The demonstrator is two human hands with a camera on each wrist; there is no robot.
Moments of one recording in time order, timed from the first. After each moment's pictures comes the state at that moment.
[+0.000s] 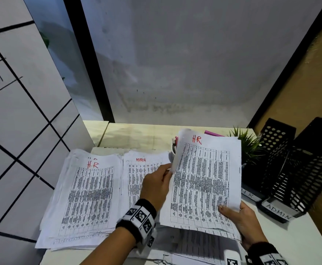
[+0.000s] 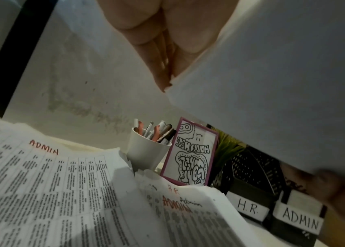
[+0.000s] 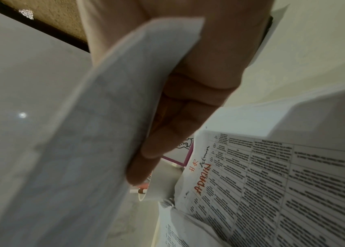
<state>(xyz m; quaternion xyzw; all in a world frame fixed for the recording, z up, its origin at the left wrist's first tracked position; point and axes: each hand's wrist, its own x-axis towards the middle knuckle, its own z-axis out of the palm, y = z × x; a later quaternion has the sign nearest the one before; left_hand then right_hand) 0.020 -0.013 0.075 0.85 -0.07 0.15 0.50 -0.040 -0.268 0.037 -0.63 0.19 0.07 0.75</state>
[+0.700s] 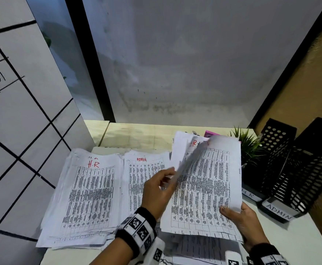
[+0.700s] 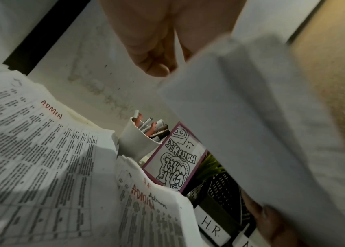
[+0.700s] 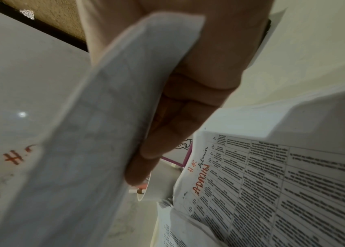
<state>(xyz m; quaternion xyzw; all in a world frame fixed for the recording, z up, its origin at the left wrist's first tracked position) -0.002 -0.016 0.083 0.78 -0.03 0.08 0.62 -0.044 -0.267 0.043 -0.64 0.20 0.06 0.74</state>
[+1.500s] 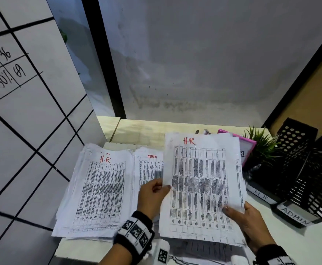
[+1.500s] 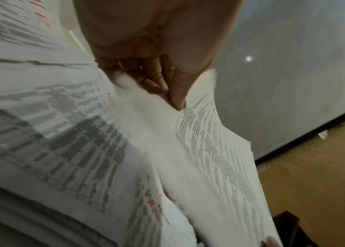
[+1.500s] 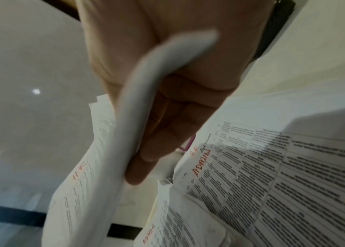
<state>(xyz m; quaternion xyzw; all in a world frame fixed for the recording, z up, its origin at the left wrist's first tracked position) -0.010 0.024 0.056 0.73 0.16 0.00 0.66 -0.038 -0.246 0.041 -0.66 0.19 0.08 0.73</state>
